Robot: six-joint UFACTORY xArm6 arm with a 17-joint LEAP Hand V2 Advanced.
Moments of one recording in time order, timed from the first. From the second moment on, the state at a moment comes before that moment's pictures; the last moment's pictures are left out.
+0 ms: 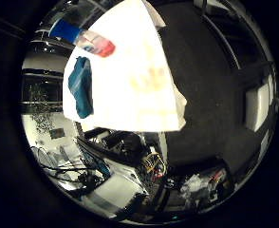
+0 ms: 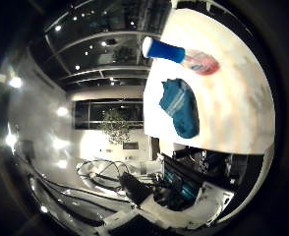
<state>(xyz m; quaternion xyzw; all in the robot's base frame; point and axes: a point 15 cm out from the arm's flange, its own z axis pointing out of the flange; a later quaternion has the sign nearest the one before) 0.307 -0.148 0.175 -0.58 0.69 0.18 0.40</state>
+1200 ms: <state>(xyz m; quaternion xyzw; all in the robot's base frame) 0.417 -0.102 0.146 -0.58 0.63 0.24 0.46</state>
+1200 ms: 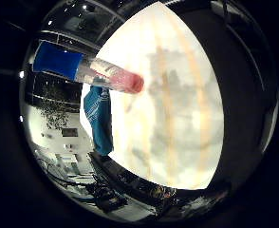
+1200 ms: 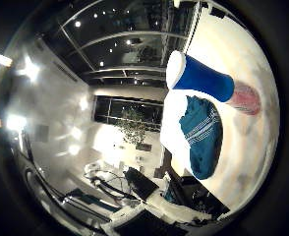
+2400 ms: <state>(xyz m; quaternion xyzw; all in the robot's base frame) 0.471 -0.046 0.137 -0.61 0.59 0.26 0.46</state>
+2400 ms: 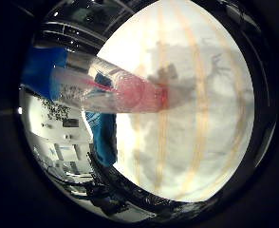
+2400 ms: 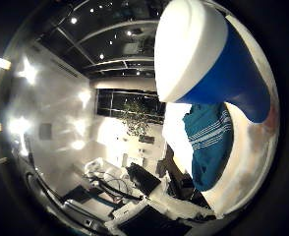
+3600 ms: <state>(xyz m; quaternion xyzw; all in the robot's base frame) 0.484 -0.032 0.127 -0.53 0.60 0.31 0.51</state>
